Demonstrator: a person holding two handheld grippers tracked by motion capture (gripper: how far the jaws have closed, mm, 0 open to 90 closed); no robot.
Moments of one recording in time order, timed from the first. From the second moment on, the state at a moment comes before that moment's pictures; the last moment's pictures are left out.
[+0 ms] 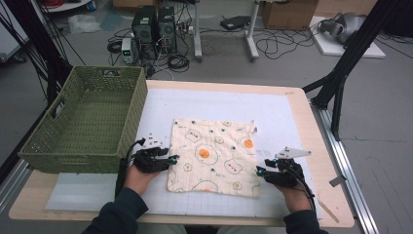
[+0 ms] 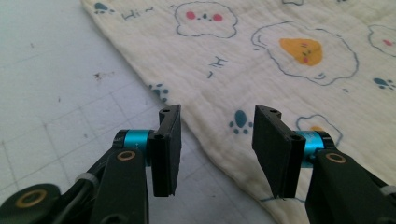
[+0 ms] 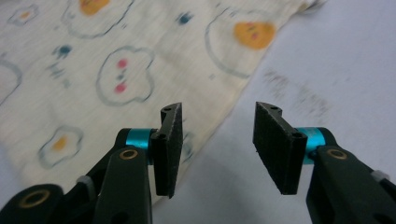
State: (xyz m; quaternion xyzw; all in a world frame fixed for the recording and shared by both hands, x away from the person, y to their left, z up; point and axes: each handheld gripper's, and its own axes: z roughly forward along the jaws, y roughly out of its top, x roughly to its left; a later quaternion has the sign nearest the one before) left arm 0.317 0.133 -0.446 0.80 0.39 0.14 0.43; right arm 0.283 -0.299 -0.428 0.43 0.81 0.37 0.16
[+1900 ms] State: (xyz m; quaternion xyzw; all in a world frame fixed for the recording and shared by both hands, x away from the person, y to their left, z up) left arm 0.316 0.148 -0.423 0.74 0.37 0.18 0.54; right arm 0.290 -0.304 -0.414 0.40 0.78 0.41 0.23
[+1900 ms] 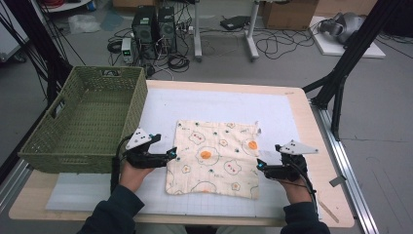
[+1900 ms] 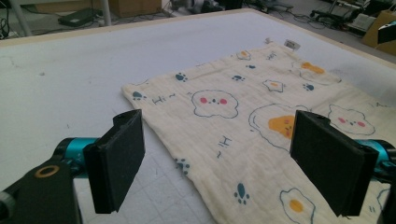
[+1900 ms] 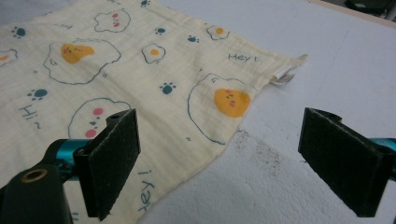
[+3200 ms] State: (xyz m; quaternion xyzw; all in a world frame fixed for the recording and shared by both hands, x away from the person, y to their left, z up) left arm 0.379 0.129 -0.404 0.73 0.41 0.17 0.52; right arm 0.292 -0.302 -0.416 0.39 0.79 0.44 0.21
